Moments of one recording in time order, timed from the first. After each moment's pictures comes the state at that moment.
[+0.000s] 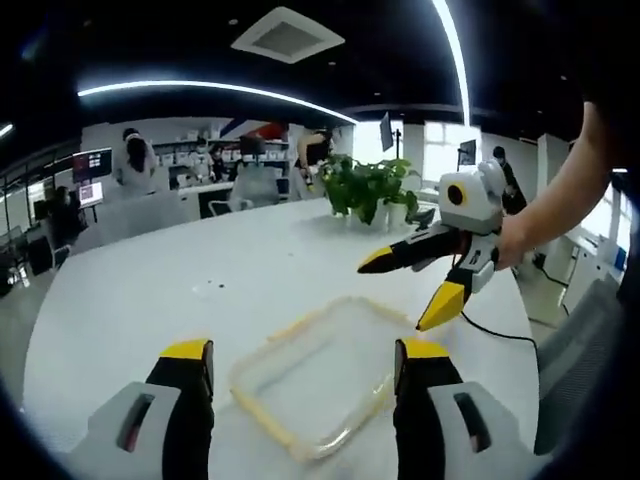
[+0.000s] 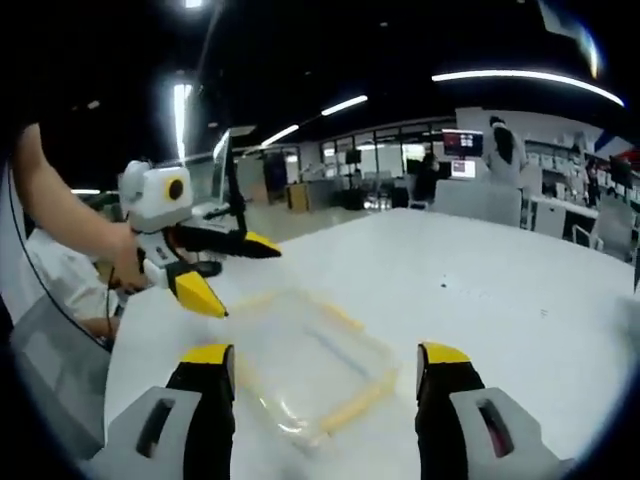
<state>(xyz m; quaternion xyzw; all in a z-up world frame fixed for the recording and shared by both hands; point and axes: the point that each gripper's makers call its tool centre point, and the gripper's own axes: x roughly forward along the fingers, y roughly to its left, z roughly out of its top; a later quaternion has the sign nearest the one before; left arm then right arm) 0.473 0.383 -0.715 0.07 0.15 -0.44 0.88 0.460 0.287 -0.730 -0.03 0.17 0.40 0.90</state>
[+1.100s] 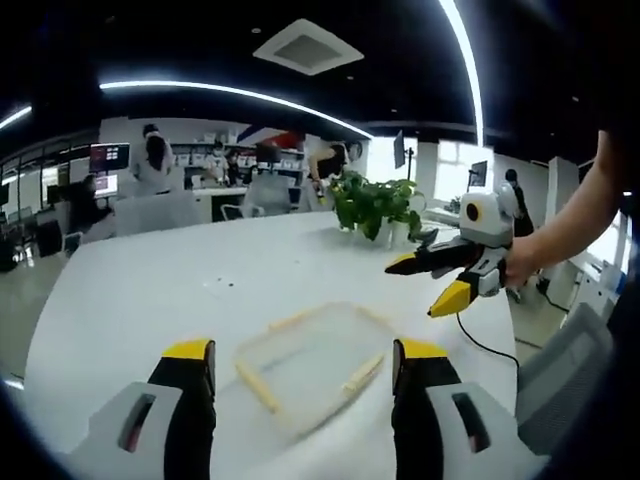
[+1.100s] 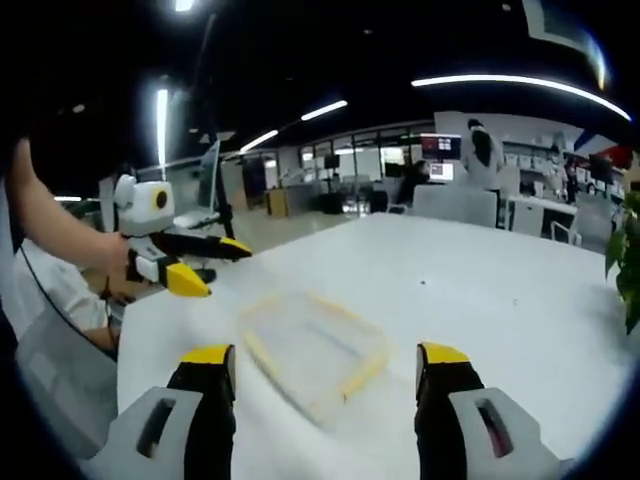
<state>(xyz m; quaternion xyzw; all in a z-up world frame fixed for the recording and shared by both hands) 0.438 0.407 -0.697 0.03 0.15 -0.42 0.89 0.422 0.263 -0.711 -0.01 0.17 0.35 0.92</state>
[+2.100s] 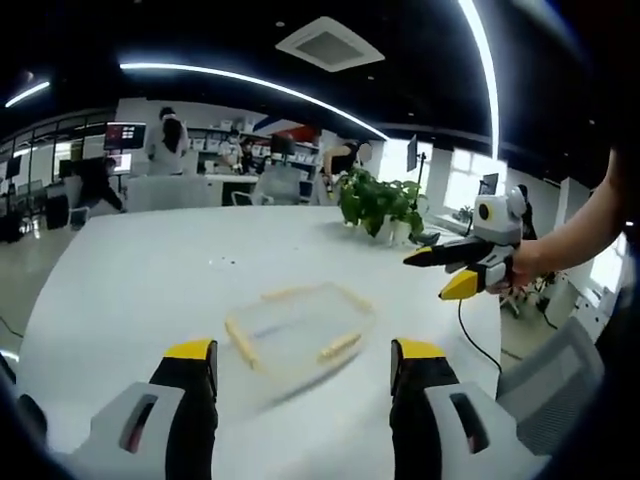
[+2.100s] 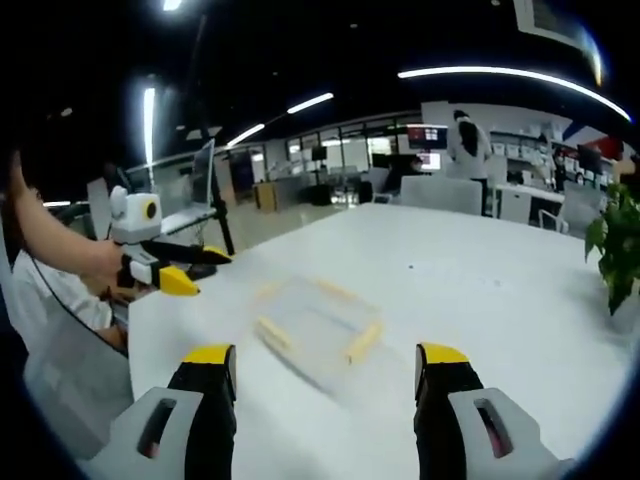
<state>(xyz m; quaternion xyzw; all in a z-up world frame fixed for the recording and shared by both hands) 0.410 0.424 -0.707 0.00 0.18 -0.40 0.90 0.387 0.242 -0.703 -0.01 0.19 0.33 0.92</state>
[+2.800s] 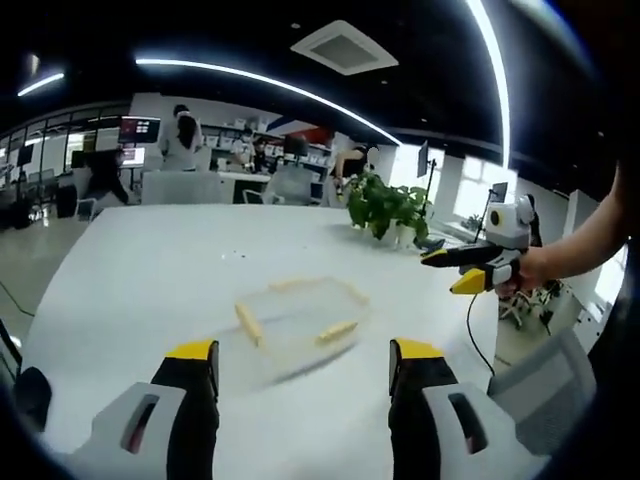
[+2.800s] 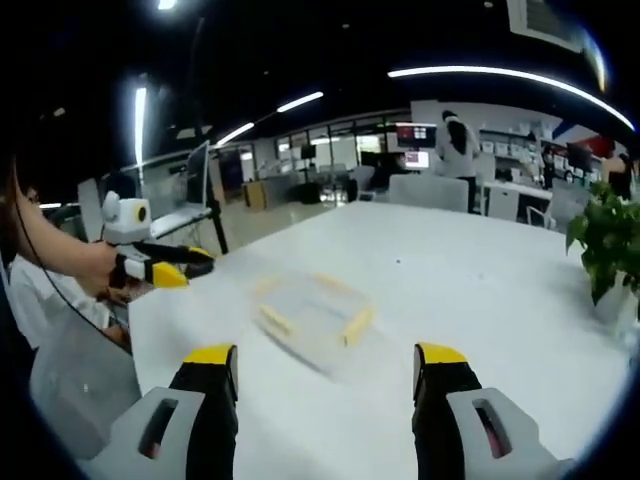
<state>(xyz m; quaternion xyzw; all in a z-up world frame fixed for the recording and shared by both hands) 0.386 0.449 -0.701 -0.02 0.19 -0.37 0.91 0.359 0.223 -0.694 -0.01 0.20 0.30 0.93</state>
